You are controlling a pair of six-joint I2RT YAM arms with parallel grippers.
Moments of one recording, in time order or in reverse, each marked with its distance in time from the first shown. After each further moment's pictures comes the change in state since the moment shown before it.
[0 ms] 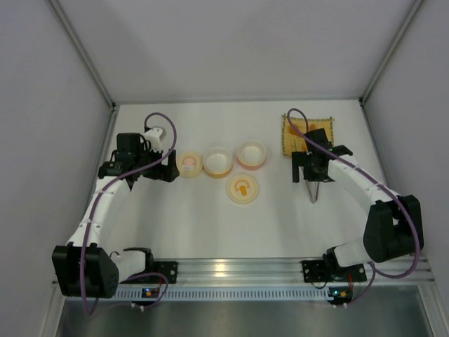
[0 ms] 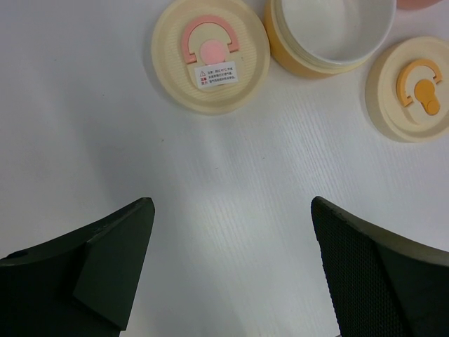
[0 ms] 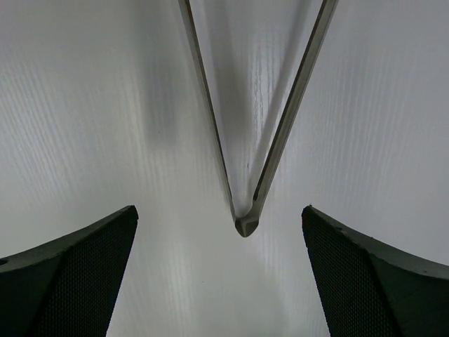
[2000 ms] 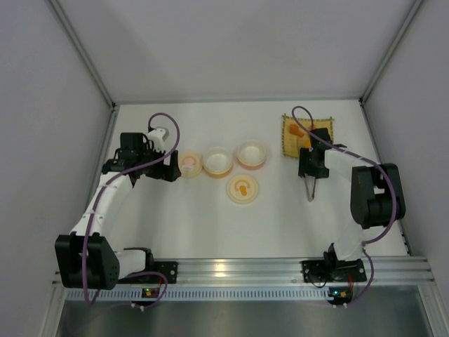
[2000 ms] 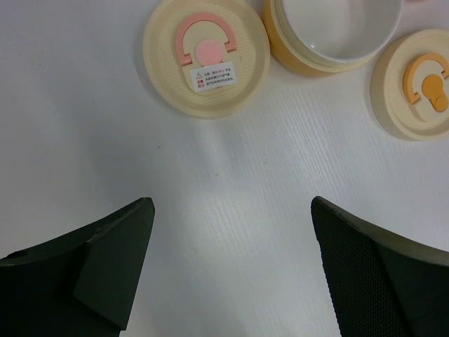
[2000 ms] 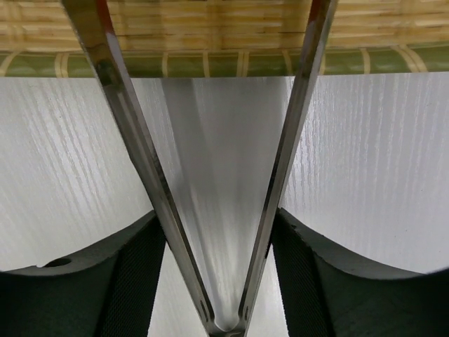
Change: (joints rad) left arm 0.001 0.060 -0.011 0.039 0.026 0.024; right arm -0.146 0.305 0.001 0.301 -0.093 -0.008
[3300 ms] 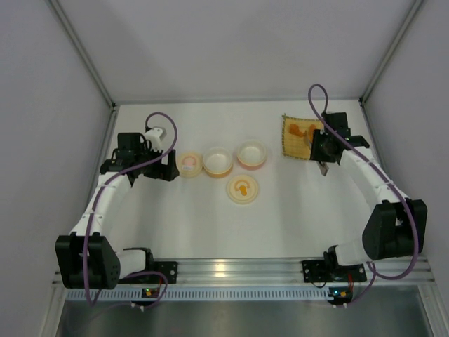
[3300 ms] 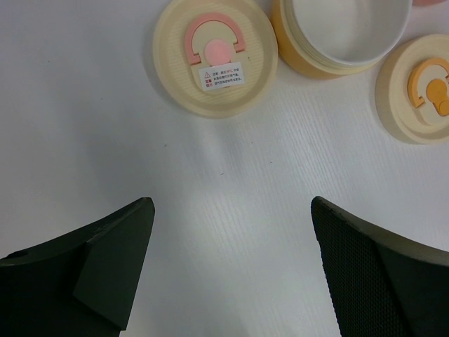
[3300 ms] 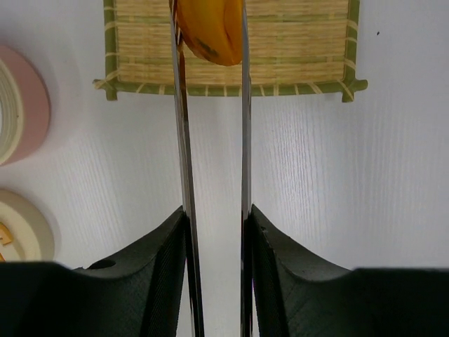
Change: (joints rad) left arm 0.026 0.000 0.000 0.000 0.009 0.002; right arm 0.000 -0.283 0.118 -0.195 -0.003 -0.011
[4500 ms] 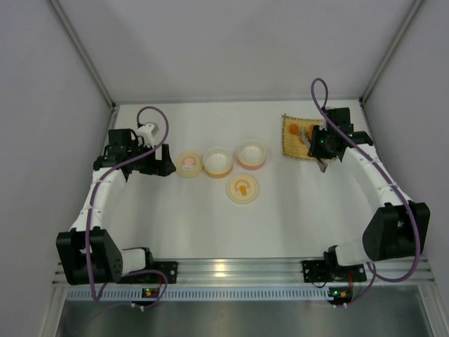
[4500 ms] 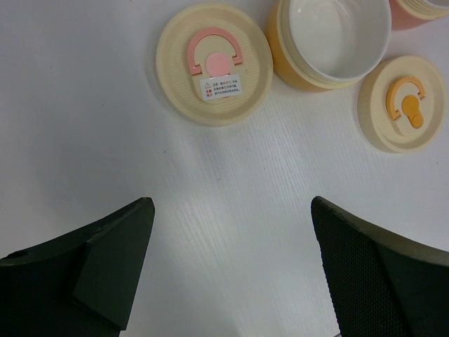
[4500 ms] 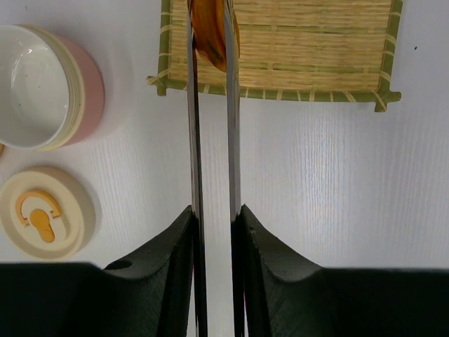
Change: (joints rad) left arm 0.087 0.037 0.051 -0.025 0.112 -0.004; right arm 0.000 -0.018 0.081 -0.061 -0.109 -0.001
